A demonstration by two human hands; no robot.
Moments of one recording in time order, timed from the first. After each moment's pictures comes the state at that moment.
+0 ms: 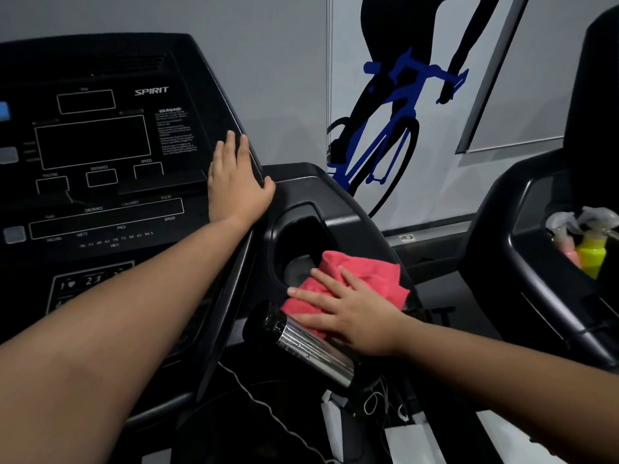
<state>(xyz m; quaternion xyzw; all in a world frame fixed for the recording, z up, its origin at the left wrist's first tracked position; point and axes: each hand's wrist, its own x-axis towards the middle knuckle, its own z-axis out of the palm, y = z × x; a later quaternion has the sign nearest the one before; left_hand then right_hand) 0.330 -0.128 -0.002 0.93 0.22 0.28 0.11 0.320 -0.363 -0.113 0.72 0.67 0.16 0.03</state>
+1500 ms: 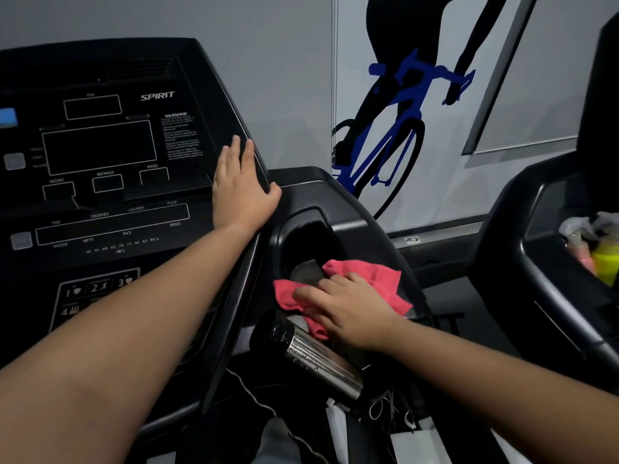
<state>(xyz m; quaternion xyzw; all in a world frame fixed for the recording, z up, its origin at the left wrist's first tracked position) 0.329 -0.126 -0.001 0.93 0.21 0.29 0.11 0.317 -0.334 -0.108 0.80 0.57 0.18 -0.12</state>
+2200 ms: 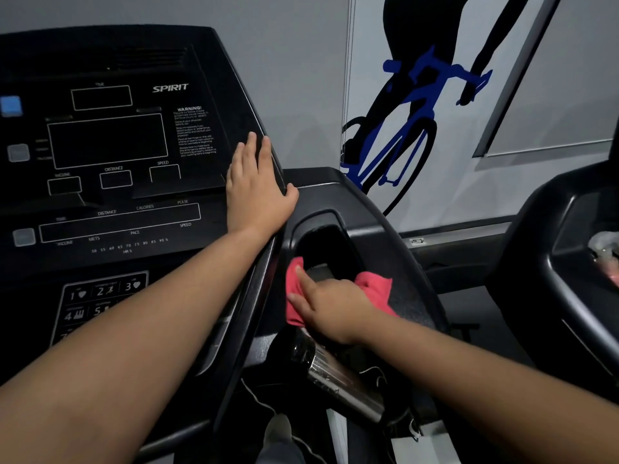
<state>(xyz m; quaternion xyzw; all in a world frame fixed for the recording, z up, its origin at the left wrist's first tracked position) 0.332 -0.123 -0.003 0.93 0.21 0.29 0.10 0.314 -0.279 -0.085 0.88 0.48 -0.04 -0.07</state>
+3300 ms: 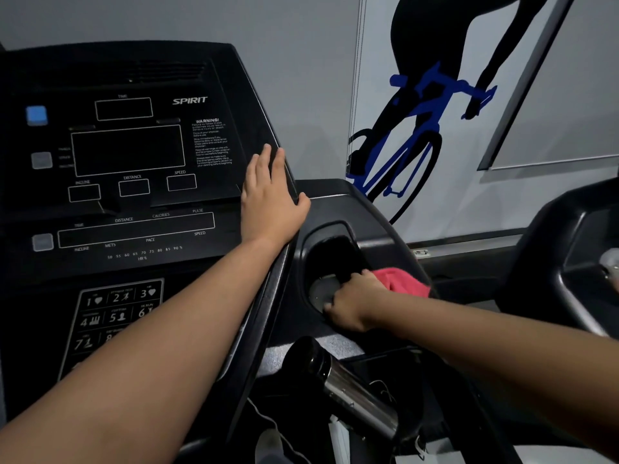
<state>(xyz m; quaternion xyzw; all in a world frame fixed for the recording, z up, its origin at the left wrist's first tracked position) 0.331 -0.121 -0.003 0.92 0.20 0.29 0.13 0.343 -0.273 -0.064 0.84 0.50 -0.11 0.20</state>
